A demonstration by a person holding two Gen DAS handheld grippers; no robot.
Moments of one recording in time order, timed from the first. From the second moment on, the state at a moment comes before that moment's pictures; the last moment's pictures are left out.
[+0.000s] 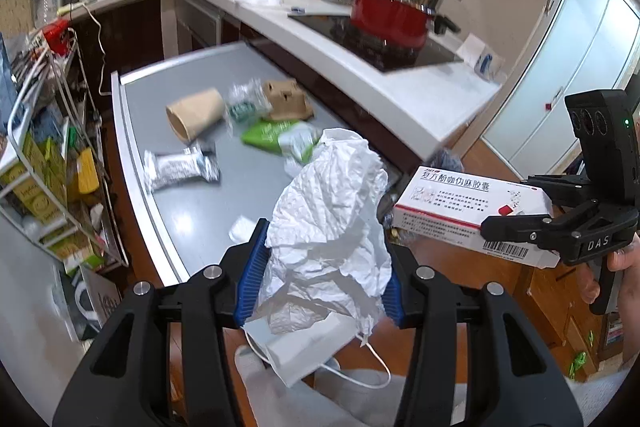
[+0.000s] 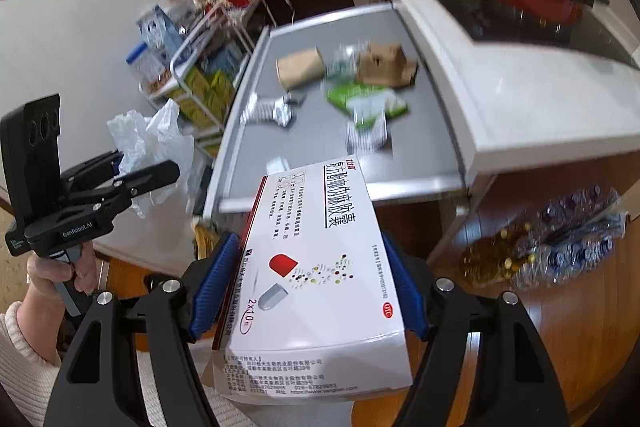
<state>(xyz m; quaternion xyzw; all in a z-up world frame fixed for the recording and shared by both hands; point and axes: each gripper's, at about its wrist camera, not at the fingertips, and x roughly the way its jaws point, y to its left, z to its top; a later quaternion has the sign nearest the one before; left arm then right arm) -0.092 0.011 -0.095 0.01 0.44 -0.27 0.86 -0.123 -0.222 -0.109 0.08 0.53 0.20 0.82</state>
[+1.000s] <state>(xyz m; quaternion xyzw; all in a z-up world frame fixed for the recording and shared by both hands) -0.105 -0.018 -0.335 0.06 0.63 -0.21 0.74 -0.094 -0.210 -0.330 0.10 0.70 0.17 0.69</state>
